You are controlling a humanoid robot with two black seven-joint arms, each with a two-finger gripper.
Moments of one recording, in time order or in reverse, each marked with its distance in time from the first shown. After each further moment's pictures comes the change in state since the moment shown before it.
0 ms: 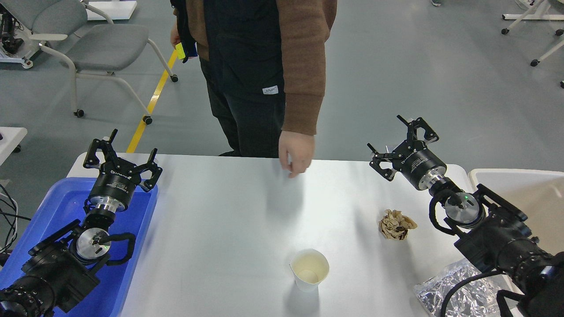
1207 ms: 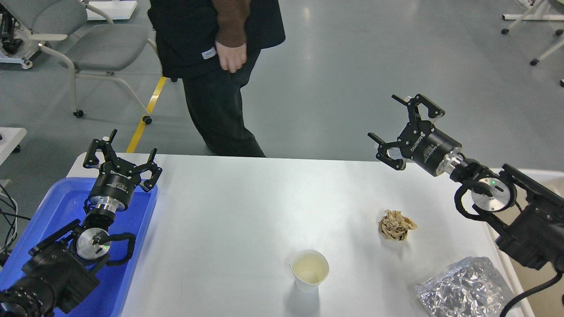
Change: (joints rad) left arm 0.000 0.000 0.000 0.000 0.000 0.000 0.000; right arm -0.031 -0.281 -0.060 0.494 -0.164 -0.096 -0.008
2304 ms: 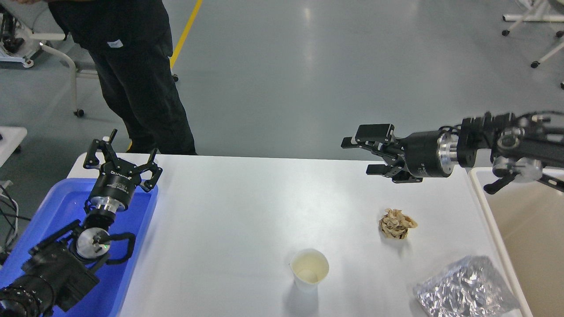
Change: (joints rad) left arm 0.000 0.000 -0.001 0.000 0.000 0.000 0.000; right arm 0.821 -0.306 -1.102 0.632 -0.405 -0.188 -0.053
